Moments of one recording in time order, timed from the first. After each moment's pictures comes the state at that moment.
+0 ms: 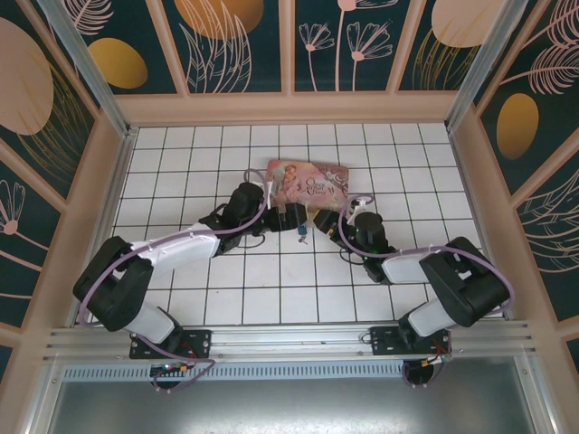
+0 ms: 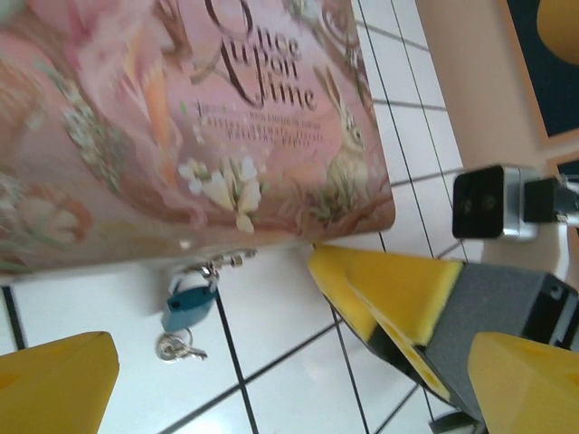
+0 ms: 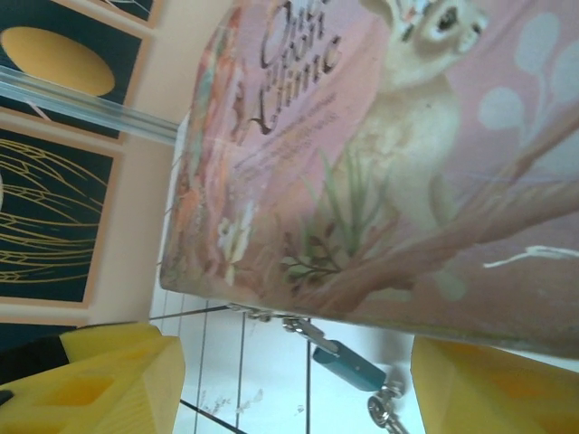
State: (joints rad) left arm -0.69 1.51 0.84 0.11 0.26 -0.79; right arm 0.56 1.46 0.34 0.80 -0.18 1.05
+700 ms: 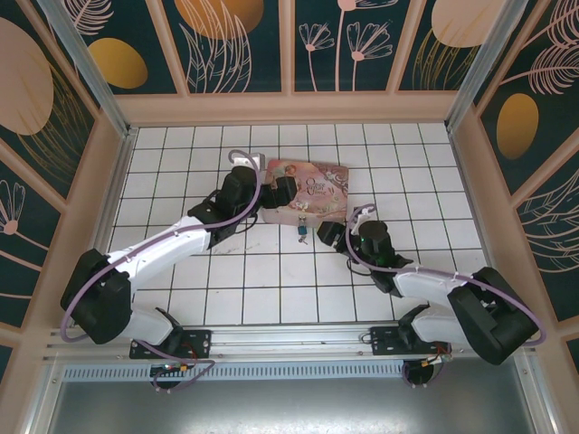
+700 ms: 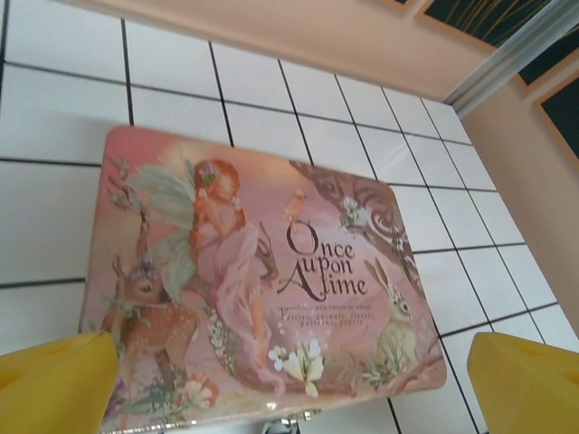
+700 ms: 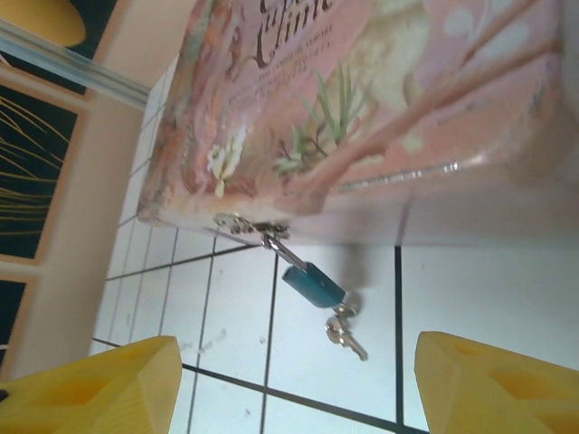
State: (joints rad) left arm -0.69 1.43 0.98 -0.01 -0.11 -0.64; right arm 0.61 1.23 0.27 0.55 -0.12 0.92
